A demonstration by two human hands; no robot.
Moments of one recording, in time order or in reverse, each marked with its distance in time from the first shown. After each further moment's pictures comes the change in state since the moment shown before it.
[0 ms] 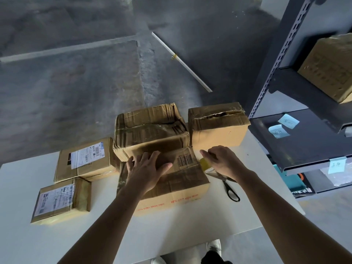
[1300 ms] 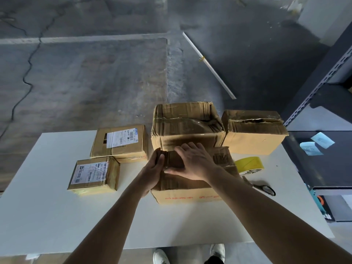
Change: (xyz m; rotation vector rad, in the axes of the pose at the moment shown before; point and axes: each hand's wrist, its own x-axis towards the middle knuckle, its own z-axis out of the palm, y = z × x) left_hand -0.052 -0.069 -0.006 -1.232 -0.089 -0.279; right_hand 0.033 -0.152 0.094 -0.566 -0.171 -0.402
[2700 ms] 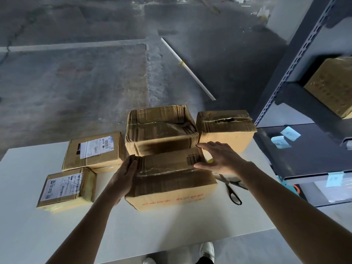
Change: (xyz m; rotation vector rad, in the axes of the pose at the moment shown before) left_hand -0.011 0.014 0.010 0.132 0.113 0.024; right_hand -0.088 0.127 -0.030 0.231 -0.128 0.239
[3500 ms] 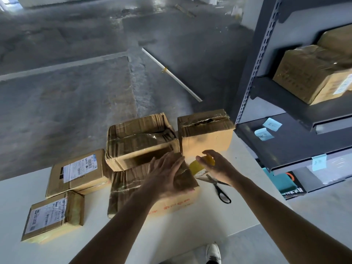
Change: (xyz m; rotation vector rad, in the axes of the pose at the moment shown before) left_hand 0.020 0.051 0.118 1.240 -0.270 0.680; right_hand -0.036 0.041 0.032 0.783 0.163 0.358
